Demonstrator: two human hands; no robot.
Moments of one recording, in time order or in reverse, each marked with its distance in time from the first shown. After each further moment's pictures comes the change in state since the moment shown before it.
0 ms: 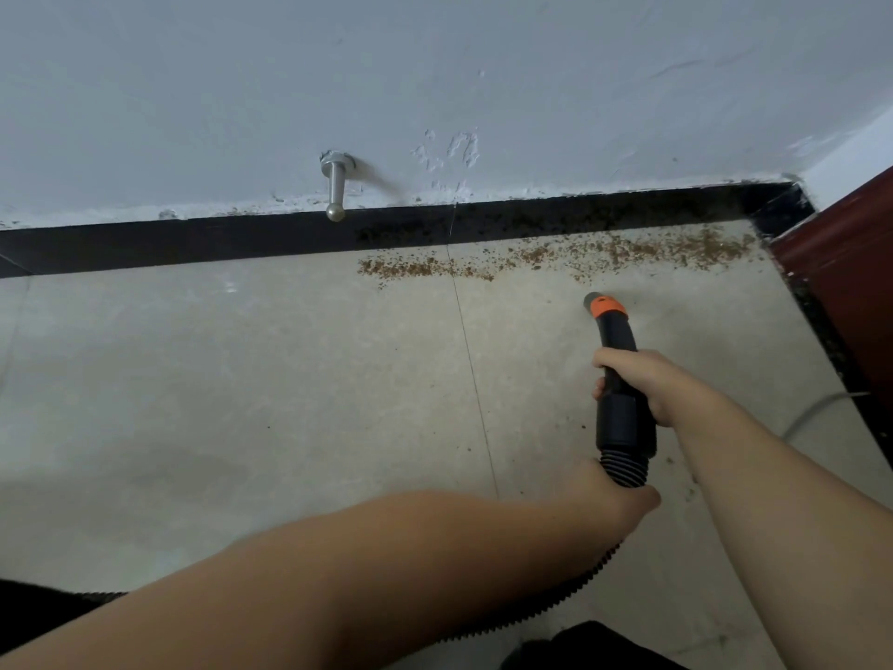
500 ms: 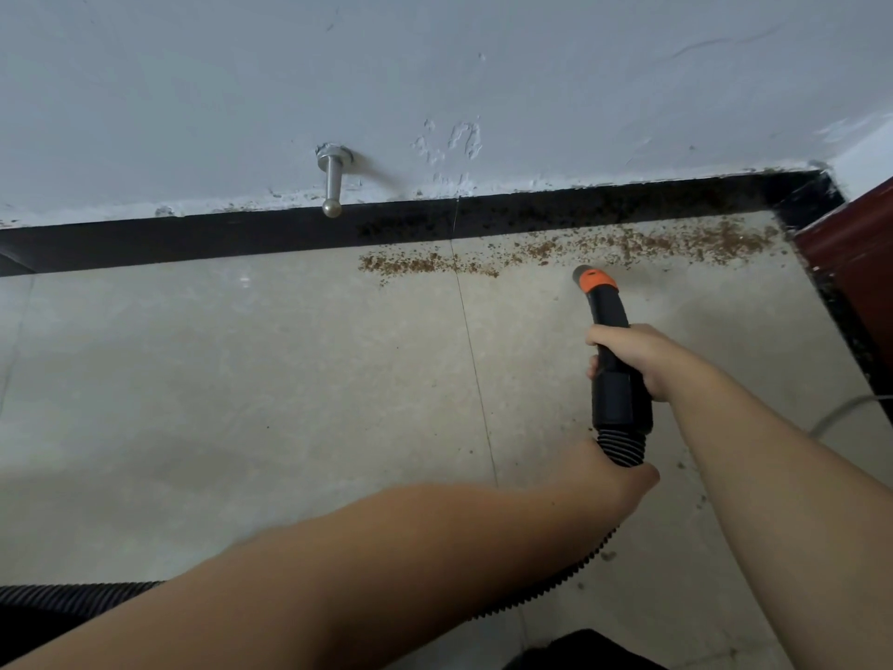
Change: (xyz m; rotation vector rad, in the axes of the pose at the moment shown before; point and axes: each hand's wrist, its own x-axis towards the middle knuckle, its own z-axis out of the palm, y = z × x) left_hand 0.016 0.010 -0.015 0.026 0.091 0.020; right_hand 0.018 -0.024 0.005 -0.086 -0.039 -0.040
